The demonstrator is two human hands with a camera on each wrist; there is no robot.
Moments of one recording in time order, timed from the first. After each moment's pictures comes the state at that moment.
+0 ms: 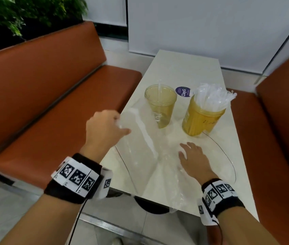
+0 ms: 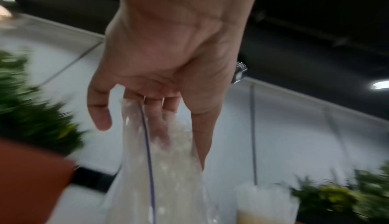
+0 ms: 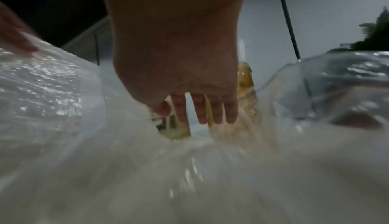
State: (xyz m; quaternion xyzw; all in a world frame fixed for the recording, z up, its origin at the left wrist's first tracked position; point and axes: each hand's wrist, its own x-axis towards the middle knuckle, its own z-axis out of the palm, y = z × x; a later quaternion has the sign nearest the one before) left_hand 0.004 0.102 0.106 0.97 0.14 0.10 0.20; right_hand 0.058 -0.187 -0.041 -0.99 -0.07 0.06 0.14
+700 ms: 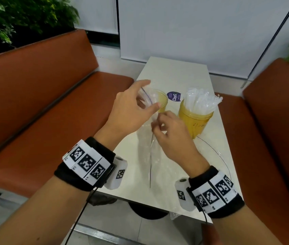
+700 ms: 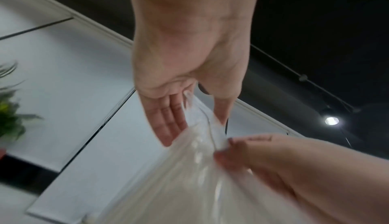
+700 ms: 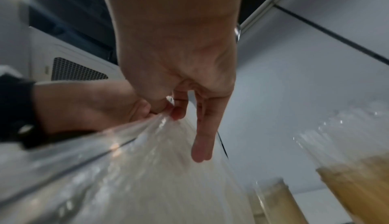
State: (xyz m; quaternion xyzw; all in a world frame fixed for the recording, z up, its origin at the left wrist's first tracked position) left_hand 0.028 0.042 0.159 0.87 -0.06 0.21 0.44; right_hand 0.028 -0.115 0.101 -0.88 -0.24 -0.16 0.38
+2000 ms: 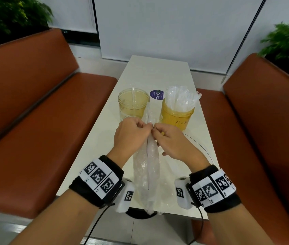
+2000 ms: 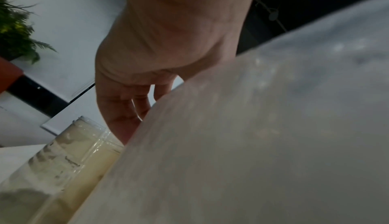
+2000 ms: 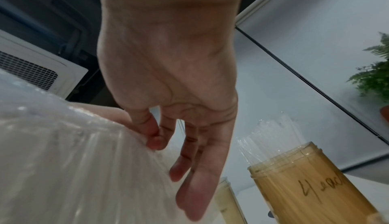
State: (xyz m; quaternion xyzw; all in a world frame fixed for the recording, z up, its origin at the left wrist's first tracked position) left_hand 0.035 -0.021 0.104 0.86 0.08 0.07 0.49; right_hand 0.031 -0.165 0.106 -0.89 -0.12 0.06 0.43
